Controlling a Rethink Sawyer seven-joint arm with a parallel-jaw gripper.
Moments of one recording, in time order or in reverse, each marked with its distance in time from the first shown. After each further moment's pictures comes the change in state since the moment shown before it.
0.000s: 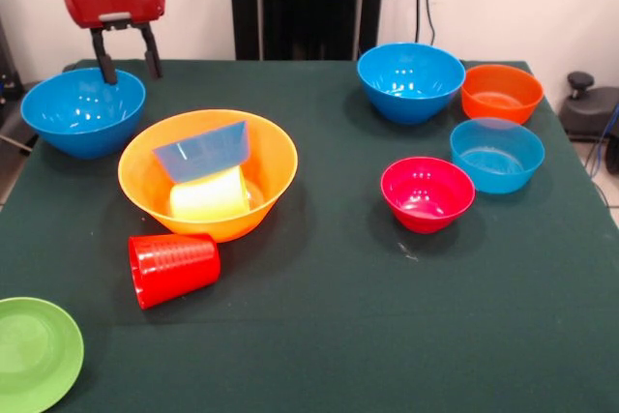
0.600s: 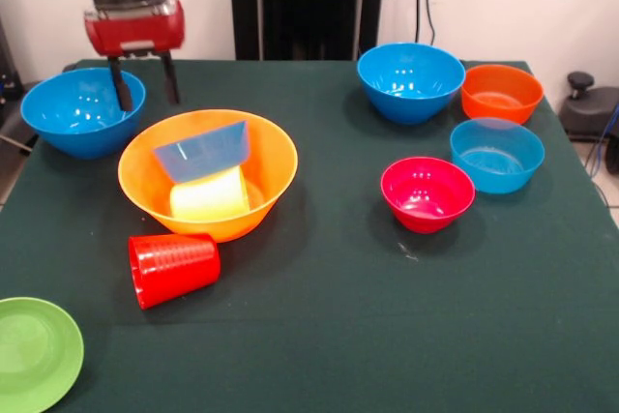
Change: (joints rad) arm 0.140 0.044 -0.060 -0.078 -0.104 0.000 0.000
